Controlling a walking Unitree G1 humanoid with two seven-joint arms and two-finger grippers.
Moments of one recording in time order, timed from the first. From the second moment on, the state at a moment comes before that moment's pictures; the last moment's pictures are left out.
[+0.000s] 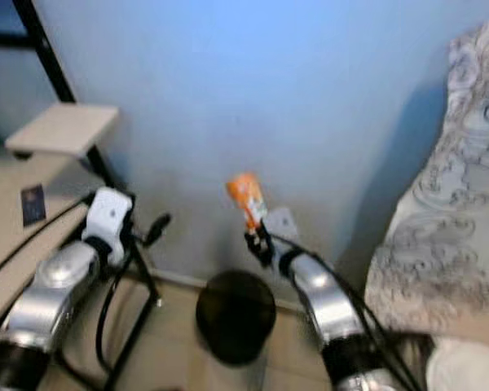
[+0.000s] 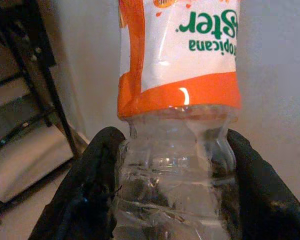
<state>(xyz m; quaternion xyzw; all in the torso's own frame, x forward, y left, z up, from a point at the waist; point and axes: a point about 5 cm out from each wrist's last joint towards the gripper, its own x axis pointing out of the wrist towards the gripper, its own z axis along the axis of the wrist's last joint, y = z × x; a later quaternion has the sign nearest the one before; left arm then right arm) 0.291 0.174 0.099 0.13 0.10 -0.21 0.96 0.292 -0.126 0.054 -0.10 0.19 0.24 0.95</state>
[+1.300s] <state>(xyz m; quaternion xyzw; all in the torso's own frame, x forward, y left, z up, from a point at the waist) 0.257 0.177 0.080 0.23 0.22 -0.50 0.81 0.300 -0.106 -0.001 -0.20 0.33 0.26 0.88</state>
